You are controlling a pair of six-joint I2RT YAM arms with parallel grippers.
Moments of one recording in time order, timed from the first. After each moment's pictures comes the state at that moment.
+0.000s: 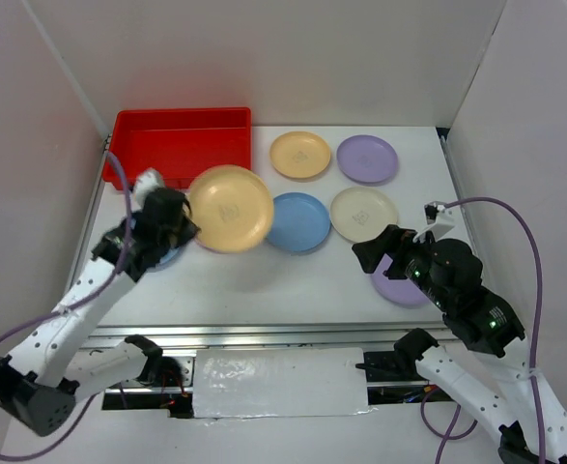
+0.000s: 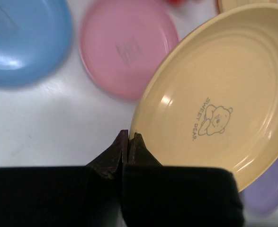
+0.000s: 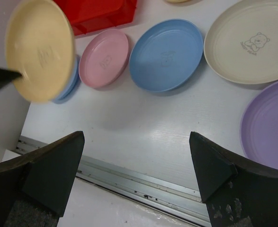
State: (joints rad) left arm -0.58 1.01 1.02 -0.79 -0.41 -0.91; right arm 0.54 0.51 0.91 -0.74 0.12 0.60
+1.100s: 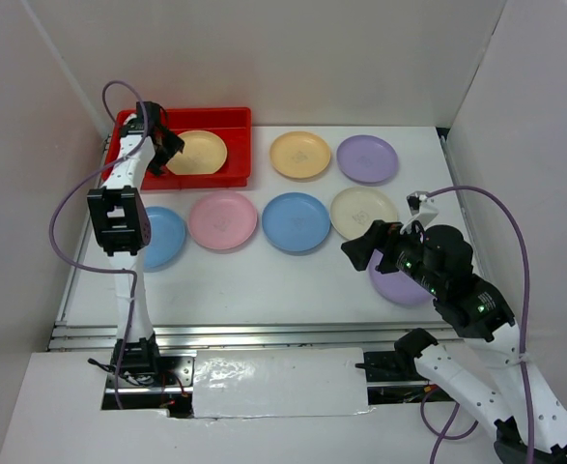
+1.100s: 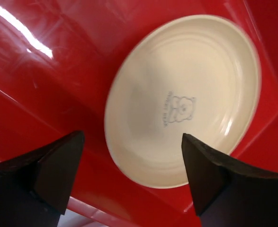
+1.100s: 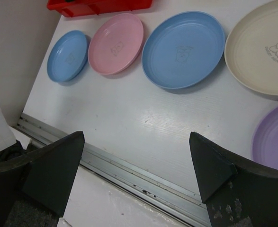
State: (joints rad) left arm 0.08 2.41 2.26 -0.78 -0.15 -0.87; right arm 0.49 0.60 0.93 -0.67 -0.05 0.51
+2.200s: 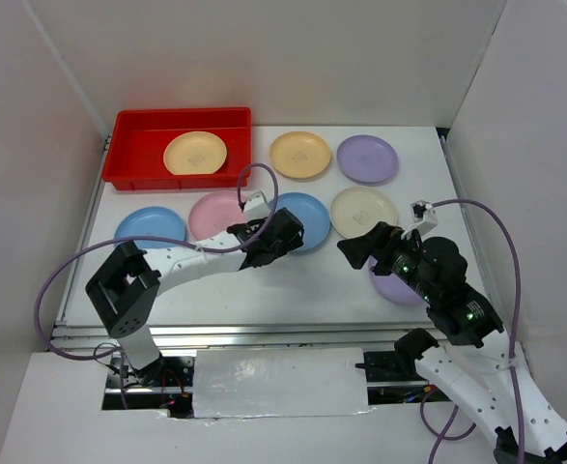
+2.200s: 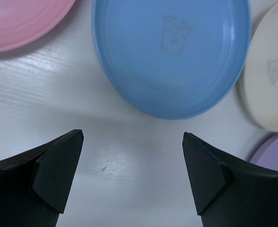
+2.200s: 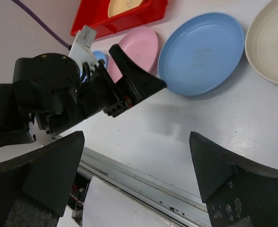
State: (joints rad) left arm -0.88 1.69 1.18 -0.45 -0.49 -1.17; right arm 0.49 0.52 0.76 -0.50 -0.04 0.69
